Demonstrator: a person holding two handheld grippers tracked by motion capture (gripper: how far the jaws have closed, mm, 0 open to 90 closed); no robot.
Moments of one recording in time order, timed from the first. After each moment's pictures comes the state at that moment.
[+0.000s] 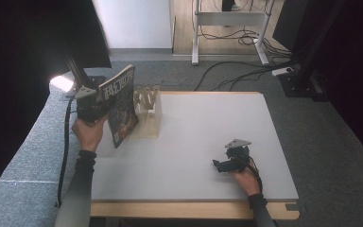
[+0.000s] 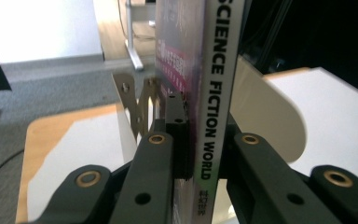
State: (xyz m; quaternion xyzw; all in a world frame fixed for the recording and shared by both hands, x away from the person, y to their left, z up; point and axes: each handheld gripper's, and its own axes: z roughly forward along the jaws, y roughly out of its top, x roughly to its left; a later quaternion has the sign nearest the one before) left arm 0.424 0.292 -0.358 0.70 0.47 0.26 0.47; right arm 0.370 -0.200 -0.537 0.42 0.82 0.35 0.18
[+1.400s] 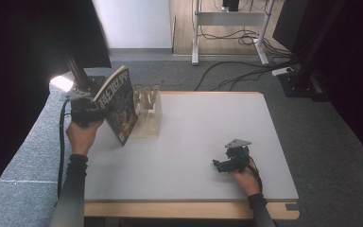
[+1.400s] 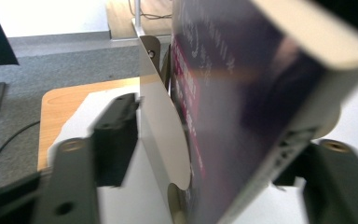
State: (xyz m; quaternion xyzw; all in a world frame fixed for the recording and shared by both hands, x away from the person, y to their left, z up) left arm 0.425 0.318 -0.367 0.71 0.49 0.23 0.45; right arm 0.370 -0.200 -0.537 0.42 0.82 0.35 0.18
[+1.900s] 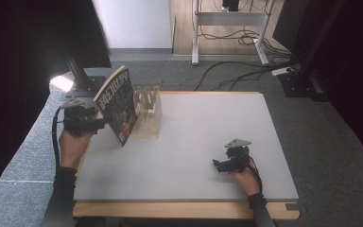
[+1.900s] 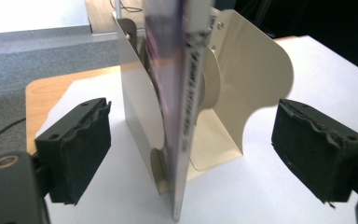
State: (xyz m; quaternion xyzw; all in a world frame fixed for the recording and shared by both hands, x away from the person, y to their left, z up) left arm 0.390 0.324 -0.362 0.73 0.47 0.21 0.45; right arm 0.371 -0.200 -0.536 0.42 0.82 0.35 0.18
